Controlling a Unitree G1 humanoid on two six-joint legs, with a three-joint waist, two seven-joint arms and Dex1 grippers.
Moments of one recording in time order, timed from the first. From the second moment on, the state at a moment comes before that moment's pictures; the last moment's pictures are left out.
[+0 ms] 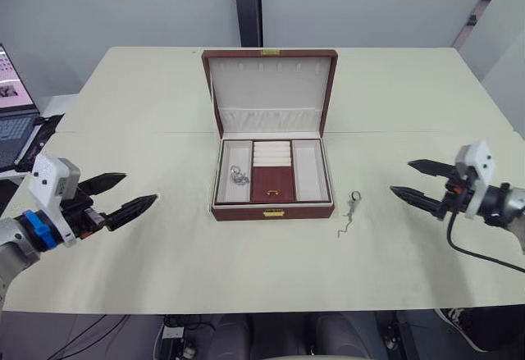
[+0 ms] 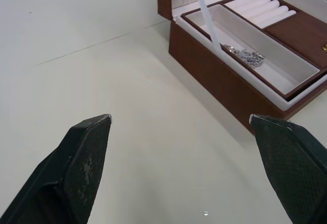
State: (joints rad) left arm 0.14 0.95 0.57 -0.20 -0.69 0.54 -0.90; right arm -0.15 -0.83 -0.32 -0.04 0.43 0.42 1.07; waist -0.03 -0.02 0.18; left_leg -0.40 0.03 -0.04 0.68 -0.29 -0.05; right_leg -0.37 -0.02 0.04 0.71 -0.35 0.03
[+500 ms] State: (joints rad) left arm 0.08 0.99 0.57 -0.04 -0.60 0.48 -0.99; right arm -0.06 -0.83 -0.37 -0.03 0.43 0.38 0.99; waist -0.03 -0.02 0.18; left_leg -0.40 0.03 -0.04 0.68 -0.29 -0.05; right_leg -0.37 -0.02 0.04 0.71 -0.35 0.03
